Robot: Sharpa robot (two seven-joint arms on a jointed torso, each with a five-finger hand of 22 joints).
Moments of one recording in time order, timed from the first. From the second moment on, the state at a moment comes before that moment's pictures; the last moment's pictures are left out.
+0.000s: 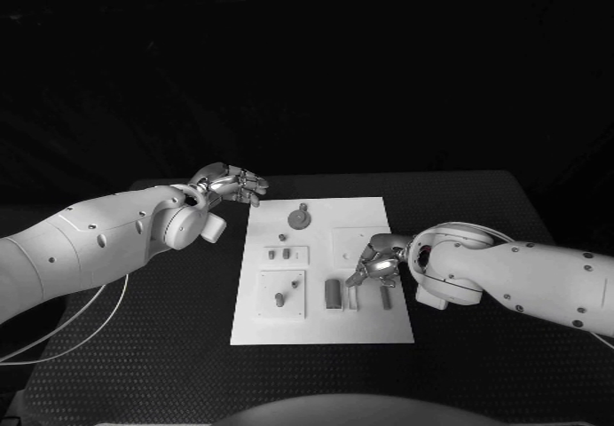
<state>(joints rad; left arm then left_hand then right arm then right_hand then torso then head) 1.22 -0.70 -0.11 1.10 -0.31 -0.15 0.18 1.03 -0.08 0.51 -0.24 0.07 0.82 0.19 0.31 0.51 1.11 0.14 0.07 0.33 0.99 0.05 0.67 0.49 0.02 1.00 -0.05 0.07 1.09 1.21 -0.78 -0.20 1.58 -1.04 -0.04 -0.42 0.83 -0.16 0.51 -0.19 0.19 1.05 0.08 0.28 0.69 1.09 -0.03 1.12 1.18 1.19 -0.12 1.56 0.94 0.26 1.08 -0.01 0.90 1.31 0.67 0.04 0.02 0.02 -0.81</state>
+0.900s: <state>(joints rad) 1.22 -0.70 -0.11 1.11 -0.31 -0.15 0.17 1.03 -0.08 0.51 -0.24 0.07 0.82 0.19 0.31 0.51 1.11 0.14 0.07 0.33 0.99 0.05 0.67 0.49 0.01 1.00 -0.05 0.07 1.09 1.19 -0.89 -0.22 1.58 -1.17 0.00 -0.52 0.77 -0.11 0.48 -0.18 0.19 1.05 0.08 0.27 0.70 1.09 -0.03 1.13 1.18 1.21 -0.13 1.56 0.97 0.25 1.08 -0.01 0.89 1.31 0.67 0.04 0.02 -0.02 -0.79</state>
